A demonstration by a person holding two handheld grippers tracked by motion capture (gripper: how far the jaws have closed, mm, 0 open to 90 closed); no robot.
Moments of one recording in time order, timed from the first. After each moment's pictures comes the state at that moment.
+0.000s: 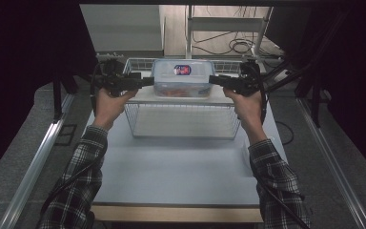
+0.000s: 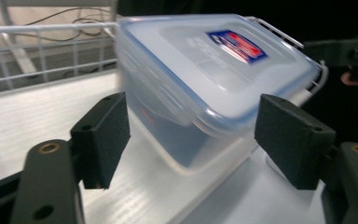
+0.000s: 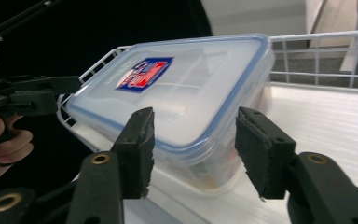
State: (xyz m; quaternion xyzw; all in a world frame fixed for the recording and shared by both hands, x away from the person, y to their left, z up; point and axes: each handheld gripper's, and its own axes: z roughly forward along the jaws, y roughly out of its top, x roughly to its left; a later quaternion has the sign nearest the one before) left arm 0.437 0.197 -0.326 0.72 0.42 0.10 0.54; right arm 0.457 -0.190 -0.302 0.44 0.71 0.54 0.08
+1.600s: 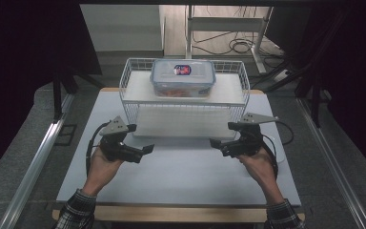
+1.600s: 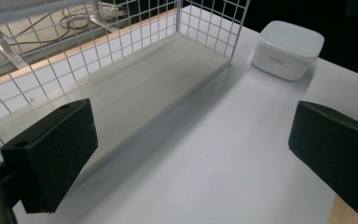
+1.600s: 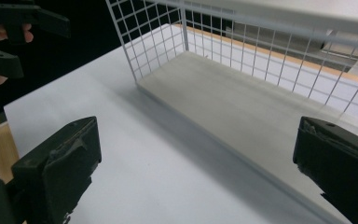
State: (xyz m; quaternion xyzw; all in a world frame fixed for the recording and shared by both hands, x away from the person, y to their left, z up) left arm 0.302 0.177 -0.422 0.78 0.34 0.16 0.50; right arm 0.345 -0.212 -0.392 0.32 0.80 0.49 0.13
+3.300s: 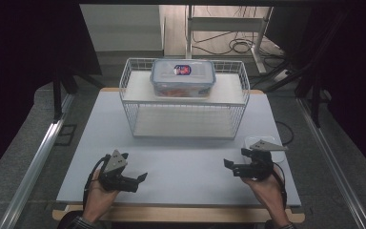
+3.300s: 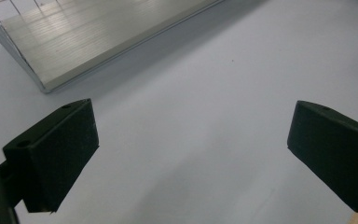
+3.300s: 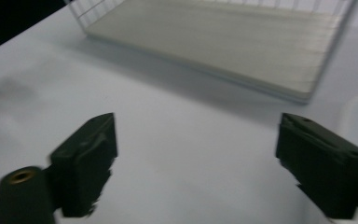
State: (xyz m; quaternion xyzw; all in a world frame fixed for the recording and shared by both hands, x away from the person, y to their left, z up) left arm 0.257 0.185 -0.506 0.80 0.37 0.20 0.42; right arm 0.311 -0.259 -0.460 0.42 0.78 0.45 0.14
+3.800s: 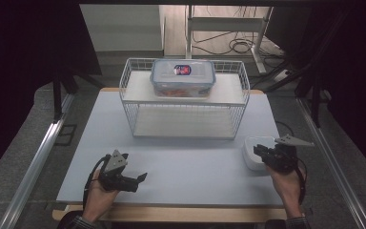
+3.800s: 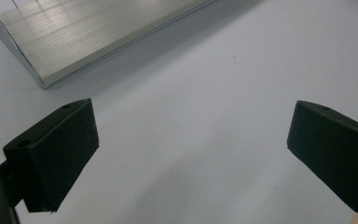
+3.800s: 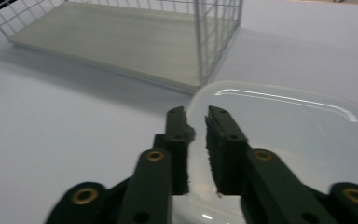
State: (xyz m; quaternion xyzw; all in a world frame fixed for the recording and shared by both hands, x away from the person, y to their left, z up) left arm 0.259 0.186 -0.509 0.80 0.38 0.20 0.42; right arm 0.329 -0.323 -0.452 0.47 0.75 0.42 0.20
